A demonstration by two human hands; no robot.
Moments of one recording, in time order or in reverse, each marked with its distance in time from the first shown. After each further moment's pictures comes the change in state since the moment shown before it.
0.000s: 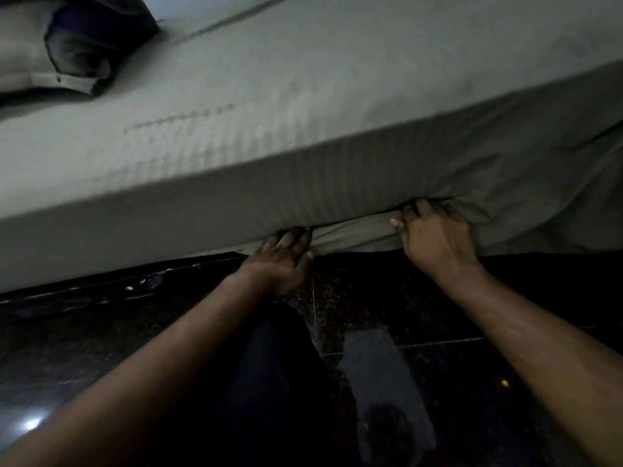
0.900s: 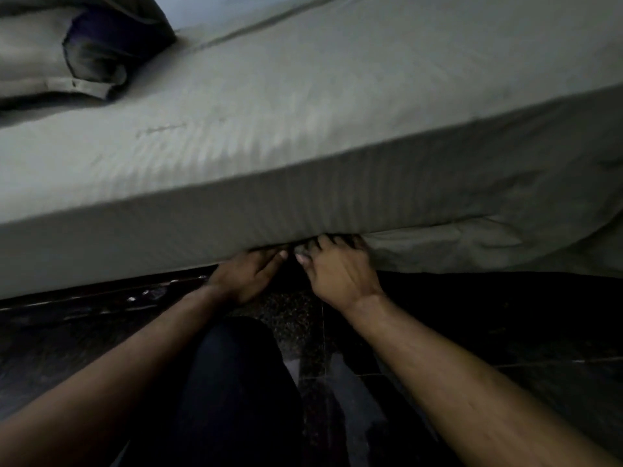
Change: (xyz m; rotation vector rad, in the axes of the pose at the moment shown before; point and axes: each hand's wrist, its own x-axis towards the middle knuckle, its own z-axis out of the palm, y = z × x) left_hand -0.003 -0.081 0.003 -0.147 0.169 0.060; right_hand 0.007 -0.158 0.004 0.233 0.039 -0.209
